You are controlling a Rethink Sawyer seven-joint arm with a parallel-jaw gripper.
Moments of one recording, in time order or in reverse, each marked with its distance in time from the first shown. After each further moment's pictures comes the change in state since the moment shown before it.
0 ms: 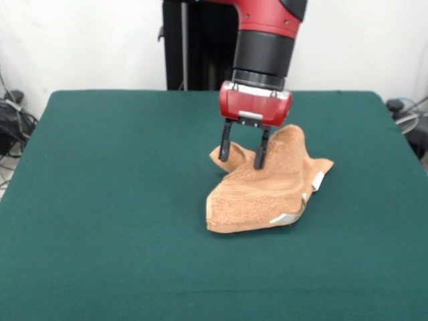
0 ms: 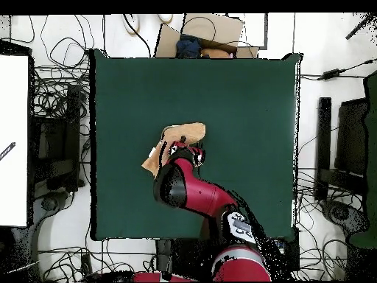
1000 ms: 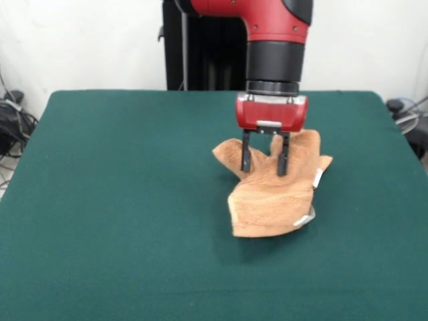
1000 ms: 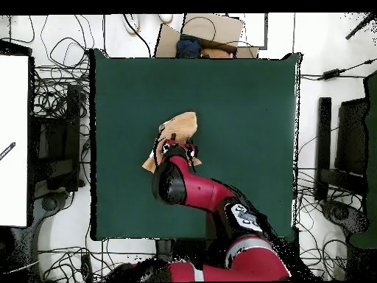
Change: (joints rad) arm -0.086 0.012 0.131 0.000 -0.091 -0.007 0.000
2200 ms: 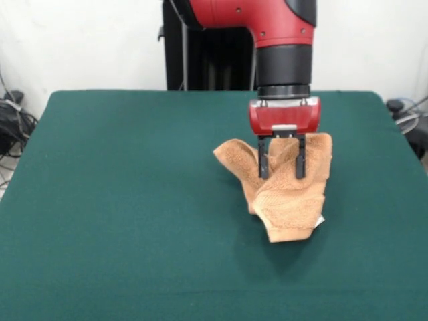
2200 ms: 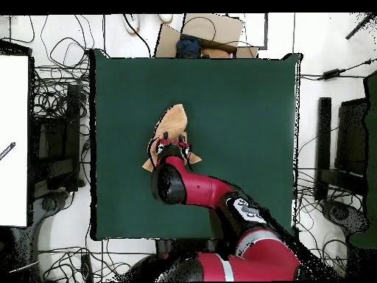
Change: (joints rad) arm -0.067 0.023 0.092 0.000 -0.097 -0.028 0.000
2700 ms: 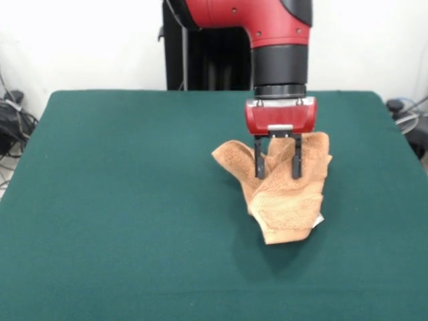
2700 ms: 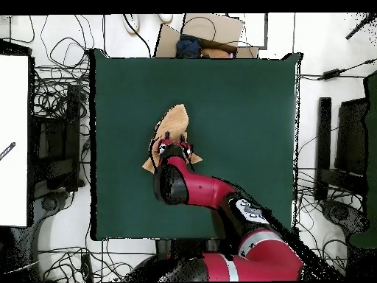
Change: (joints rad) arm -0.010 -0.002 0.000 0.000 -0.011 -0.005 0.000
